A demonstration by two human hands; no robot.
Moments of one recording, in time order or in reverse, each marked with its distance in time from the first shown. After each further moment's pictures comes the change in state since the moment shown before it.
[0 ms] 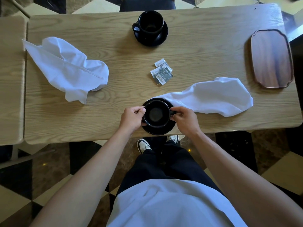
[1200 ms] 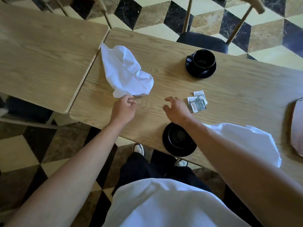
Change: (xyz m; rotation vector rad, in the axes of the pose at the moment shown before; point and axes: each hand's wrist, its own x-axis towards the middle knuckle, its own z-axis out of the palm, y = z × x) left_hand -0.028 0.048 -0.131 0.308 0.530 0.171; right_hand 0.052 -0.143 0.085 -0.665 -0.330 -0.513
